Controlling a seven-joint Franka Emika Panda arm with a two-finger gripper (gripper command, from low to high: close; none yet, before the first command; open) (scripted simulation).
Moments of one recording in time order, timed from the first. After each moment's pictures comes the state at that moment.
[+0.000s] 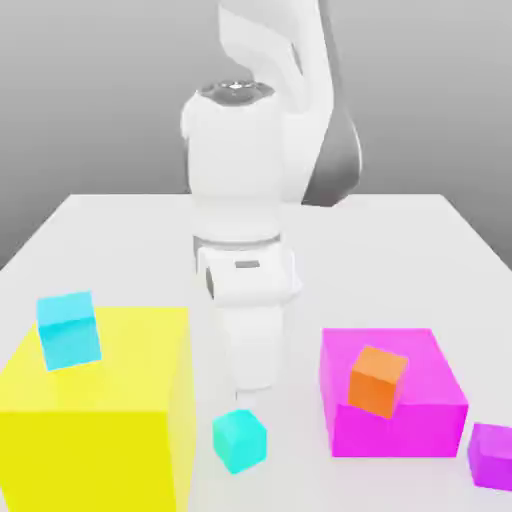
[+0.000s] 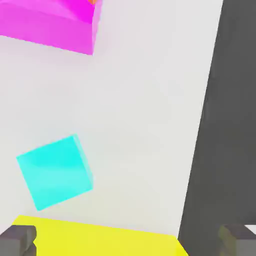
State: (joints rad) arm 0.36 0.01 -0.40 -2.65 0.01 2.75 -1.15
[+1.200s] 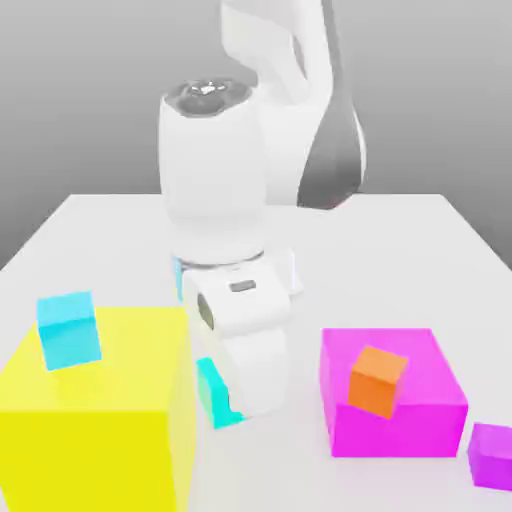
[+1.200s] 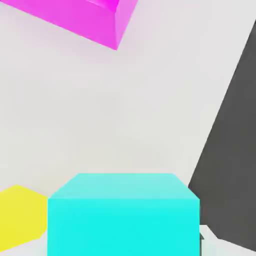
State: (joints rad) arm 0.22 -0.01 -0.31 -2.39 0.06 2.39 -1.32
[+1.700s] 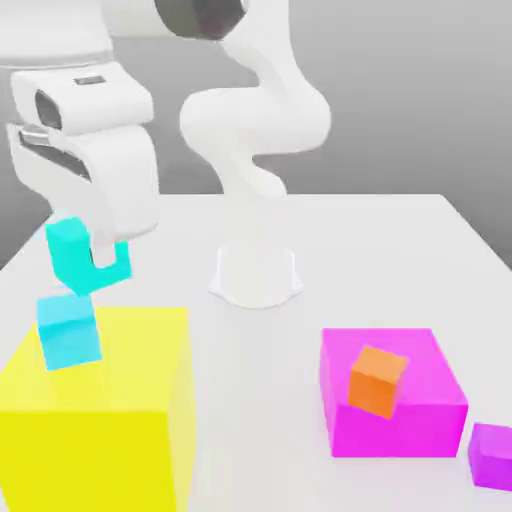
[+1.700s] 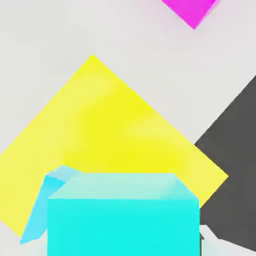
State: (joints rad) arm 0.10 -0.19 -0.45 -2.20 -0.07 2.02 -1.92
